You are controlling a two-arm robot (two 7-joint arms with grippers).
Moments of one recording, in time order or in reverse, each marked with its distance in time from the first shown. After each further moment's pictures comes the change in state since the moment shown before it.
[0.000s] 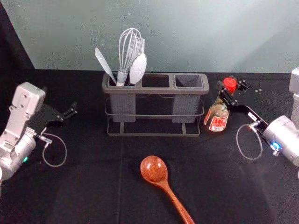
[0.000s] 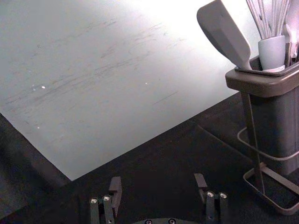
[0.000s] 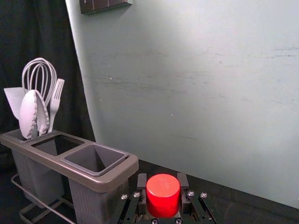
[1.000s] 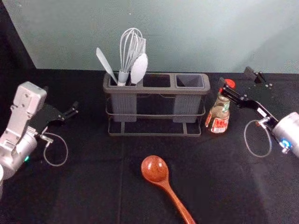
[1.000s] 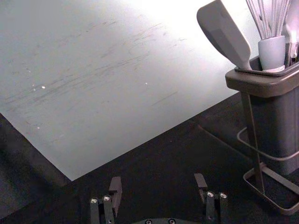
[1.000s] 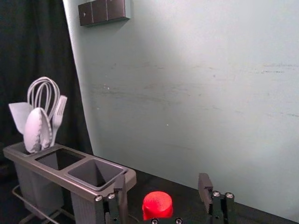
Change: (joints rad) left arm 0.000 0.000 0.000 0.000 0.000 0.000 0.000; right arm -0.041 0.022 0.033 -0.090 0.009 0.017 -0.022
